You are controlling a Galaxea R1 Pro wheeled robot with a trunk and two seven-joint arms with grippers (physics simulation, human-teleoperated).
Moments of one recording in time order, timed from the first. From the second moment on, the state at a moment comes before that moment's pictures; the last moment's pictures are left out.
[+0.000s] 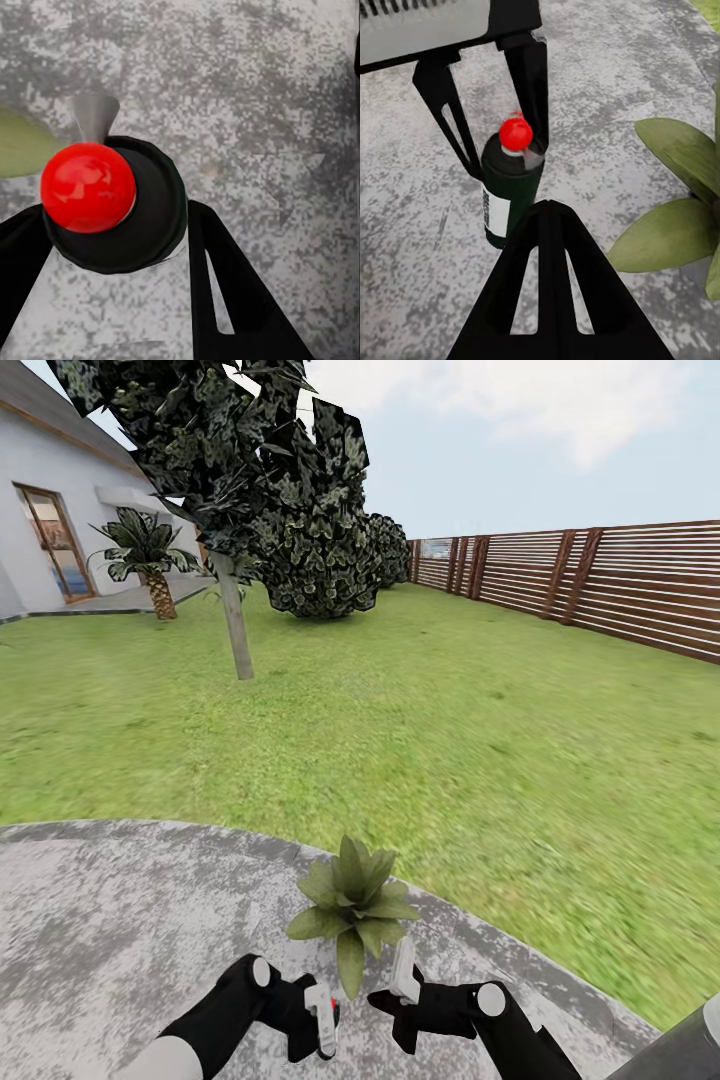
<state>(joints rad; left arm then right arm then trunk) -0.54 -0.07 -0.22 -0.55 -0.83 0.00 -0.91 -0.38 0.04 0.13 -0.78 0.51 -0.24 0.91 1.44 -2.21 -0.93</state>
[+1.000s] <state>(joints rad) -0.54 -0.12 -0.24 -0.56 -0.82 -0.01 -0.95 -0.38 0.04 0.13 -0.78 0.51 -0.24 0.90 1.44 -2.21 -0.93</state>
